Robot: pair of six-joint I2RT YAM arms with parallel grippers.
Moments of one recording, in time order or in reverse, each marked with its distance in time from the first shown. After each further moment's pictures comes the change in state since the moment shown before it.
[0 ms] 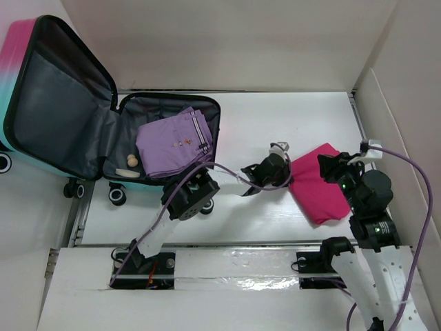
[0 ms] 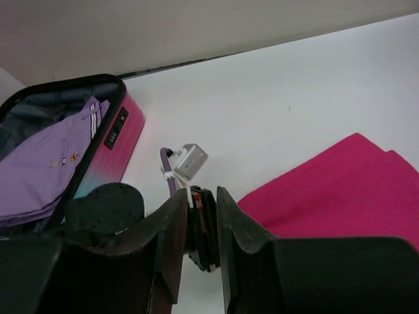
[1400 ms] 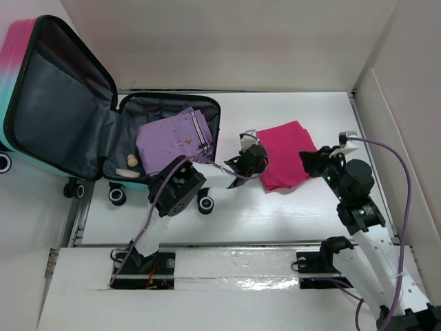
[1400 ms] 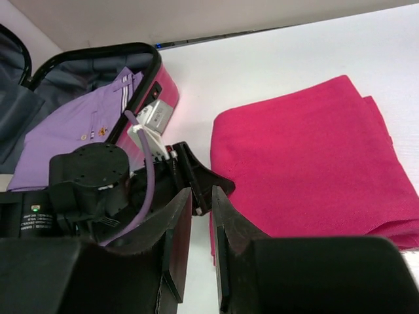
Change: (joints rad) left arm 0.134 -0.114 -0.167 -0.020 -0.304 -0.047; right arm 0.085 0.161 -0.095 0.233 -0.091 0.035
